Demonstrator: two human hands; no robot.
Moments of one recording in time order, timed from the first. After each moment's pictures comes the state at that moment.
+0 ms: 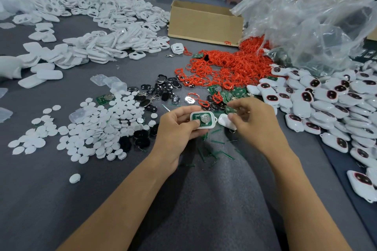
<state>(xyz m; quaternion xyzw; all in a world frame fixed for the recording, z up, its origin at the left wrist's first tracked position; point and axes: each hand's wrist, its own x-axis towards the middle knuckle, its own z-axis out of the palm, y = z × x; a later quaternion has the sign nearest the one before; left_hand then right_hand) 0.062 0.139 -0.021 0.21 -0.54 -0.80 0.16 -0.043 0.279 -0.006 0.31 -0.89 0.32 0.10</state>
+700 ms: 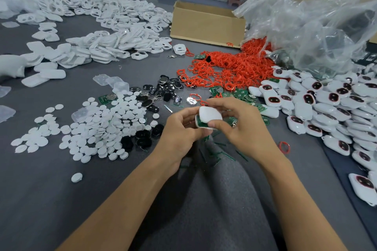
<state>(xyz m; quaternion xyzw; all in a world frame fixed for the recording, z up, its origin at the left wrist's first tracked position) 0.062 0.136 -0.027 0.18 -0.59 -0.77 0.14 -0.020 0.259 0.004 0.42 -0.82 0.40 0.02</state>
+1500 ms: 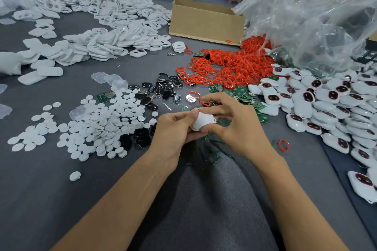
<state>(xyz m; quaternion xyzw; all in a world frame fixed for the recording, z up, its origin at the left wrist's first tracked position) 0.063 0.134 -0.022 0.22 -0.49 -0.83 0.14 -0.011 0.255 0.003 0.39 -0.81 0.44 -0.03</state>
